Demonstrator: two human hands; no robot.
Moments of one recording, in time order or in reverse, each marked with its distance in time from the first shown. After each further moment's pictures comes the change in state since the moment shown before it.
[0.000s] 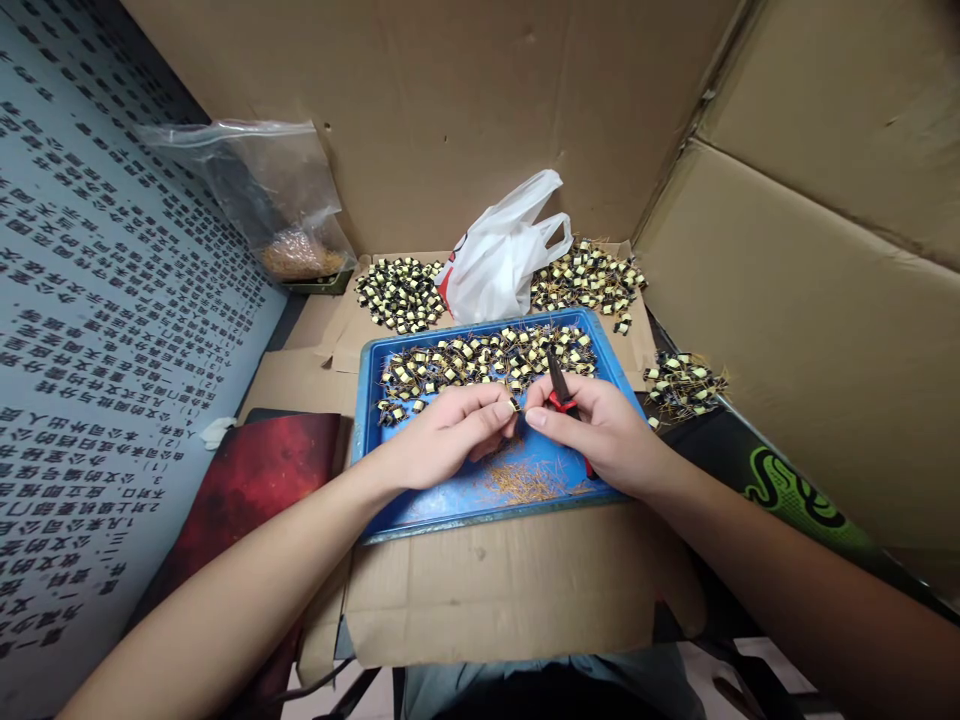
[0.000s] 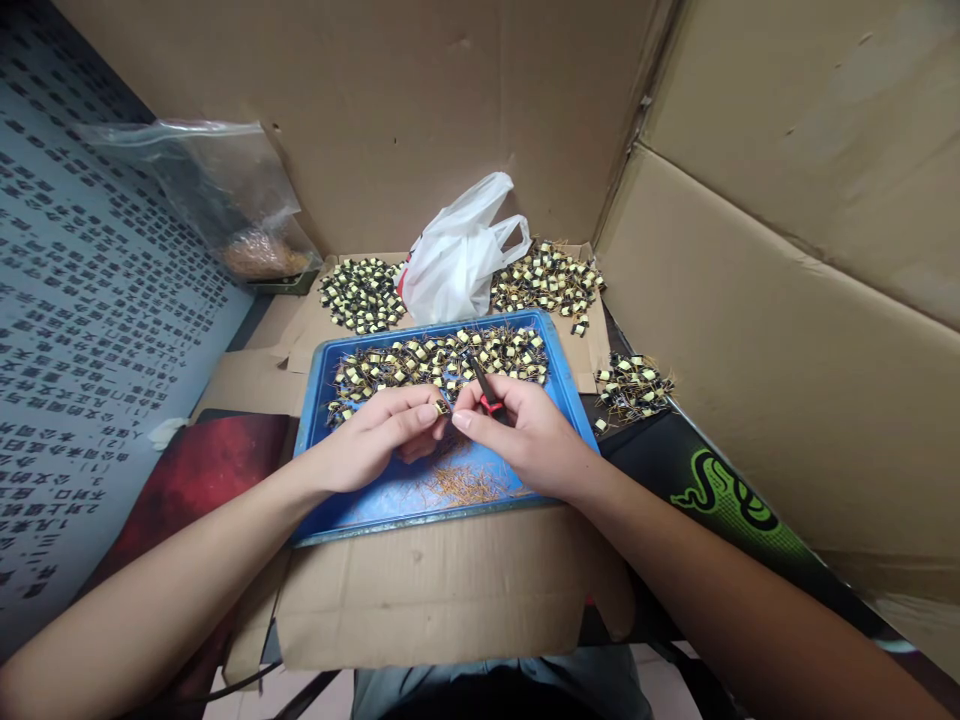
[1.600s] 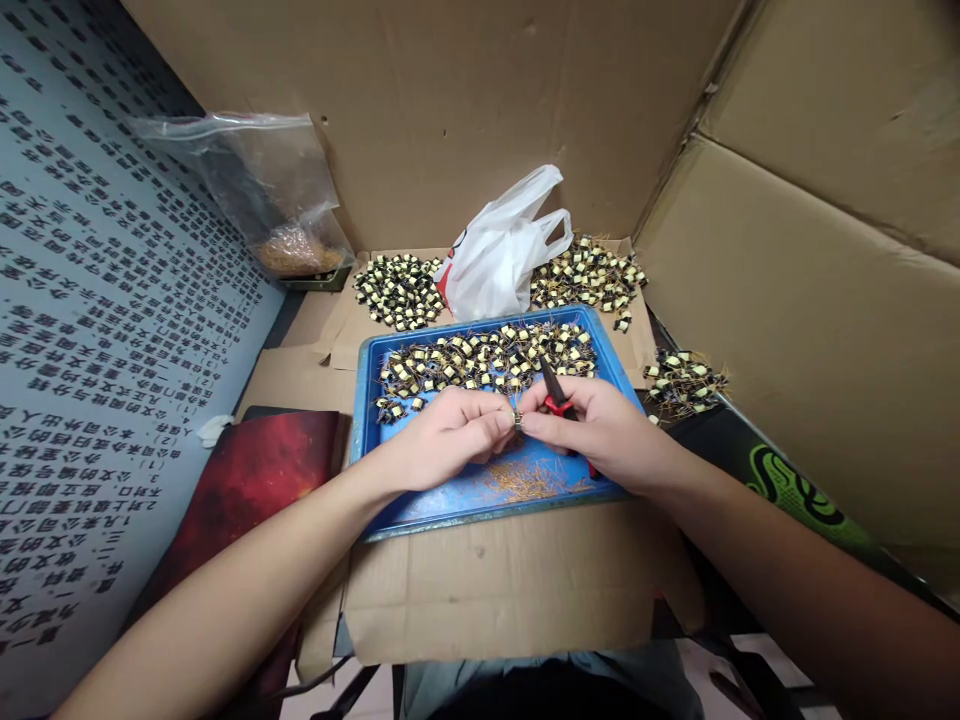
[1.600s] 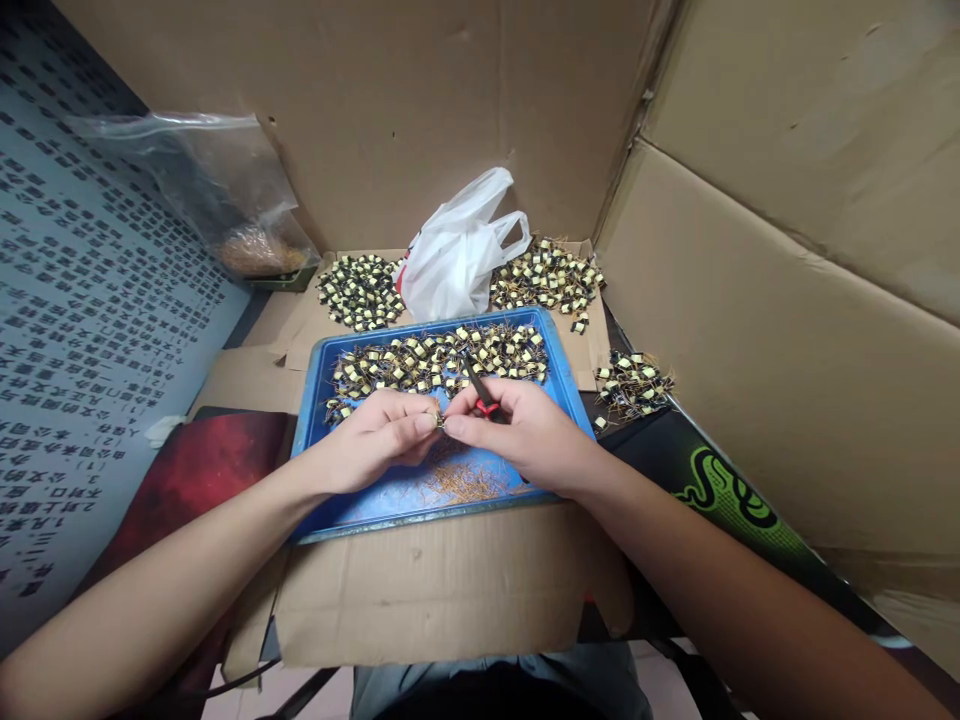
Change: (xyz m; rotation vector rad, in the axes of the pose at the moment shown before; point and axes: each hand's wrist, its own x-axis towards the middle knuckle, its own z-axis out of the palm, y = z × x) left_hand -0.001 -0.003 0.000 0.058 -0.001 0.011; right_hand 0.001 -0.002 -0.001 0.013 -0.024 0.124
